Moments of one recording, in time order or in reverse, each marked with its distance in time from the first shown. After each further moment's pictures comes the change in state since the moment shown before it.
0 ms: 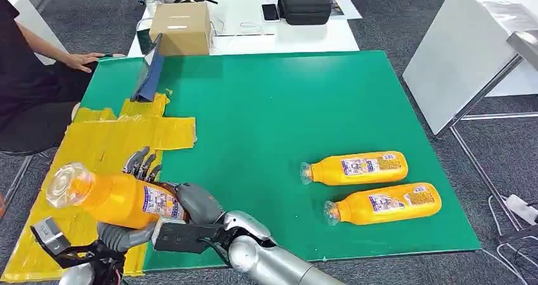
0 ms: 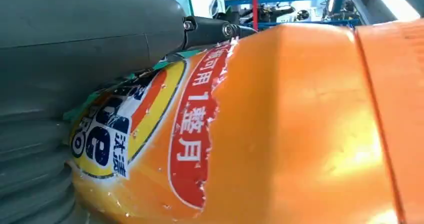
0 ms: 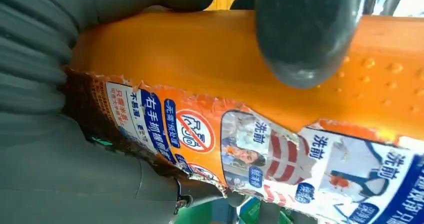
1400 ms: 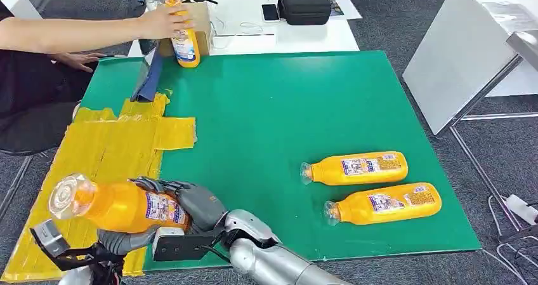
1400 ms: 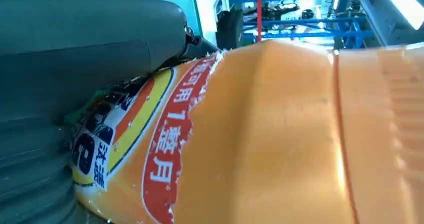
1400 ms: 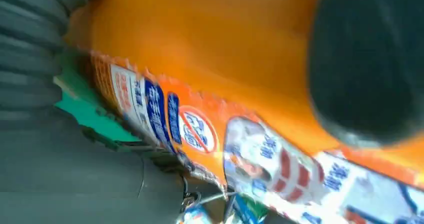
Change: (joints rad) left arm 0.012 0.003 0.013 -0.008 -0.041 0.021 -0.010; right arm -0.015 -0.018 -0.051 0.087 0.175 -0.153 -0.003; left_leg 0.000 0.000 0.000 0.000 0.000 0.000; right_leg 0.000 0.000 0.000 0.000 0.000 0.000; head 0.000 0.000
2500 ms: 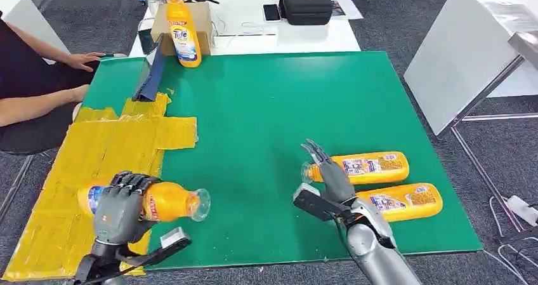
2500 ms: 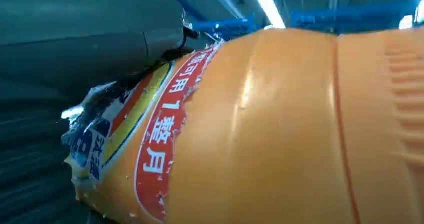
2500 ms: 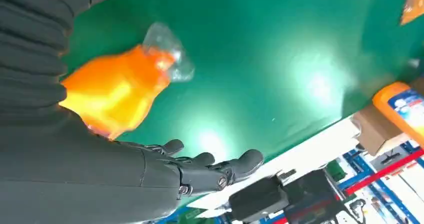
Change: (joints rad) left arm 0.028 0.041 -0.085 0.017 -1.590 0.985 0.298; right arm 0.266 -0.413 -0.622 -0.477 0.234 0.176 0.052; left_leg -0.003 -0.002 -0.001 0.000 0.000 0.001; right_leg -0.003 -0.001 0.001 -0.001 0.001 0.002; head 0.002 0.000
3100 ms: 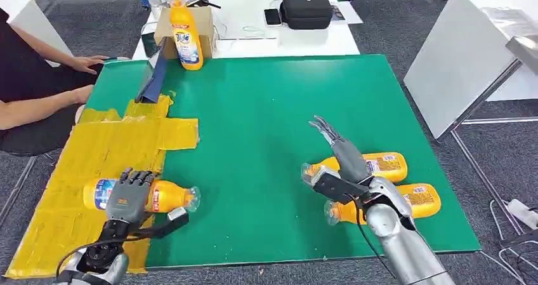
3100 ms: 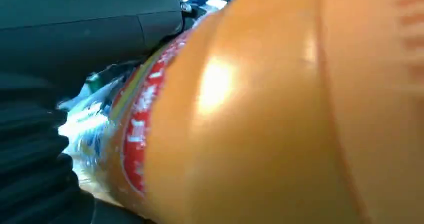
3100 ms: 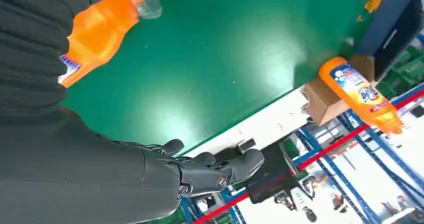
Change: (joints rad) left arm -0.238 0.192 -0.119 0.517 -0.076 -0.132 0.302; right arm -0.068 -0.110 0.003 -0.140 -0.111 0.120 -0.034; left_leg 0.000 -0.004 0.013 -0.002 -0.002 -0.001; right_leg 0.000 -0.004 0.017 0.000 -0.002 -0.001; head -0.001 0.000
